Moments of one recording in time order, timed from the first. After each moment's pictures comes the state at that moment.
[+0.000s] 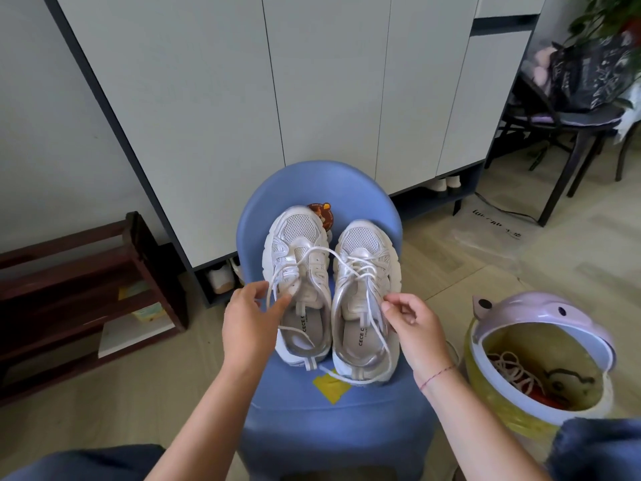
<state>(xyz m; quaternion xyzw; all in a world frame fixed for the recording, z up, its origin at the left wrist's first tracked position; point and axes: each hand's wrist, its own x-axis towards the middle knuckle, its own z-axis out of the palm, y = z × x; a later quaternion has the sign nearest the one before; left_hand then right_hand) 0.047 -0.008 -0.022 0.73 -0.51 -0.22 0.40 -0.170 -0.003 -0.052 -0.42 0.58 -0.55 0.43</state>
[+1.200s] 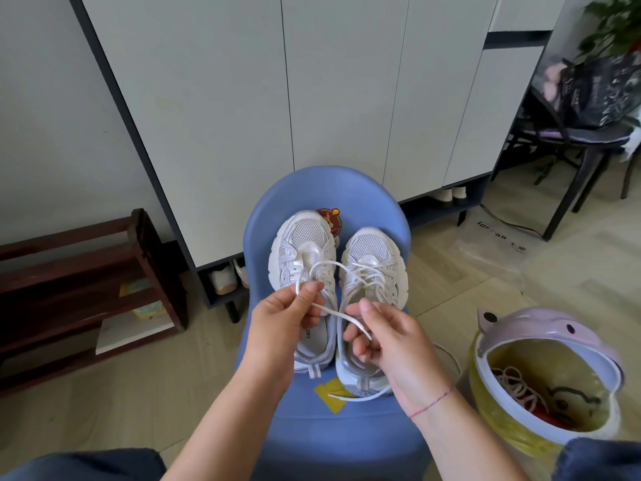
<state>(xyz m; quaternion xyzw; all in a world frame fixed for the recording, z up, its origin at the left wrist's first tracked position) 0.013 0.011 0.011 0.49 -0.35 -0.54 0.59 -0.129 0.027 0.007 -0.41 0.46 -0.51 0.60</state>
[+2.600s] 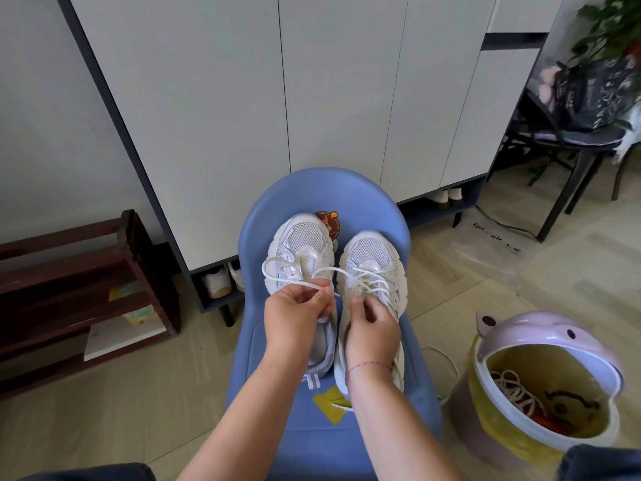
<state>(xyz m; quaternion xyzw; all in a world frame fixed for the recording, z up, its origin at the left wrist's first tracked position) -0.001 -0.024 -0.002 0.55 -0.34 -0.50 0.58 -0.085 -0.026 -0.035 -0.33 0.66 -0.59 0.33</state>
